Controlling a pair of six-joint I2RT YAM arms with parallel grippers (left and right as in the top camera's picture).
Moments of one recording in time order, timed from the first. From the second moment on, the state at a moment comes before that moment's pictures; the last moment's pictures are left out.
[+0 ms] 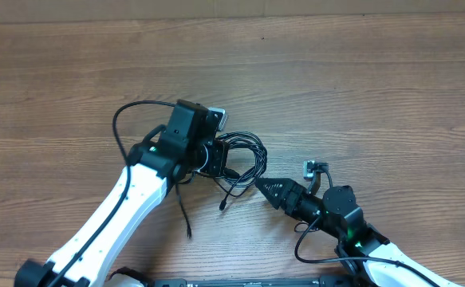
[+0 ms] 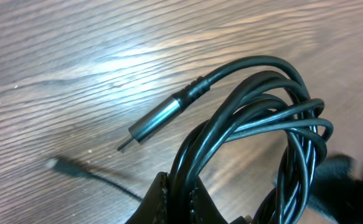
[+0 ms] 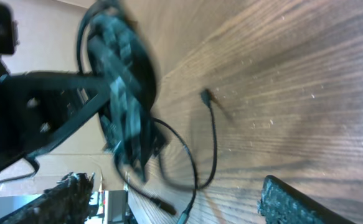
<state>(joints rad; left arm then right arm) -0.44 1.39 0.99 -0.61 0.29 -0.22 0.56 1.08 0.11 0.62 -0.38 1.19</state>
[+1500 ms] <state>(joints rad) -0.42 1.39 0.98 -0.64 0.75 0.08 0.53 1.08 0.11 0.90 -0.47 1.18</state>
